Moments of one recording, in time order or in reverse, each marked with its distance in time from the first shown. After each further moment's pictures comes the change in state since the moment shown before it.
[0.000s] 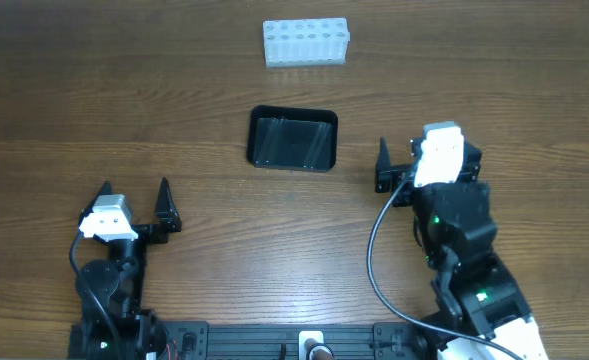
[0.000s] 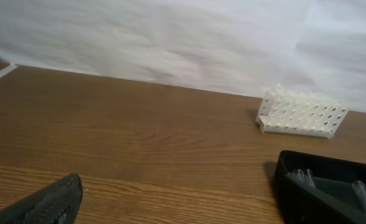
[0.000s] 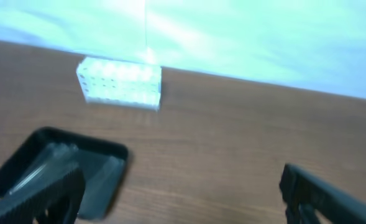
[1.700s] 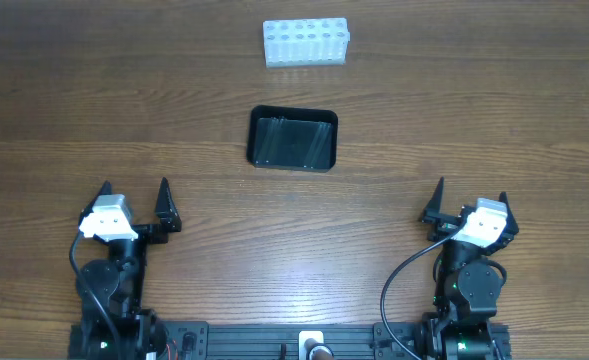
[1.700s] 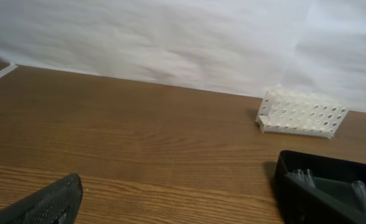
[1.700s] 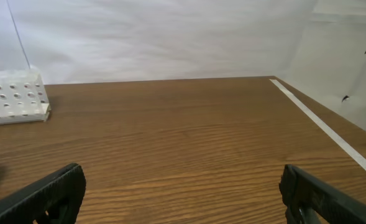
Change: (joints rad) left arm 0.000 0.000 0.000 0.000 0.000 0.000; right arm -0.366 -0.675 -0.604 0.152 0.006 -0.028
